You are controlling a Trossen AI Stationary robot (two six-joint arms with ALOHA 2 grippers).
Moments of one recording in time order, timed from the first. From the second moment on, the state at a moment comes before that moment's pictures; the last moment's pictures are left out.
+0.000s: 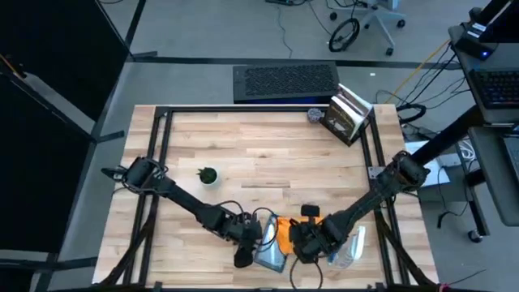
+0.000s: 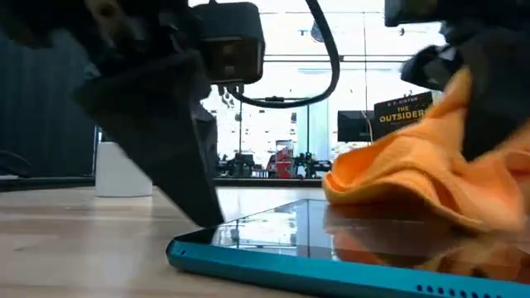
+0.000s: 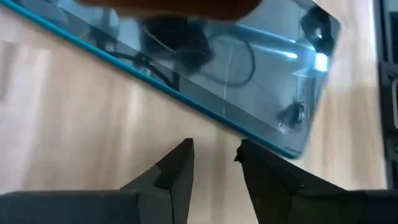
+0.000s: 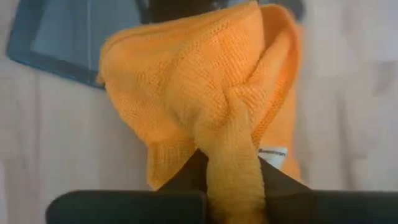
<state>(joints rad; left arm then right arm) -0.49 1.98 1.17 -0.15 0.02 -0.60 0.63 1.85 1.21 -0.68 0.26 0.70</state>
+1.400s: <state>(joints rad) -0.44 1.87 1.17 -0.08 -0.25 -0.41 0.53 1.56 1.08 -0.49 0.34 0.47</state>
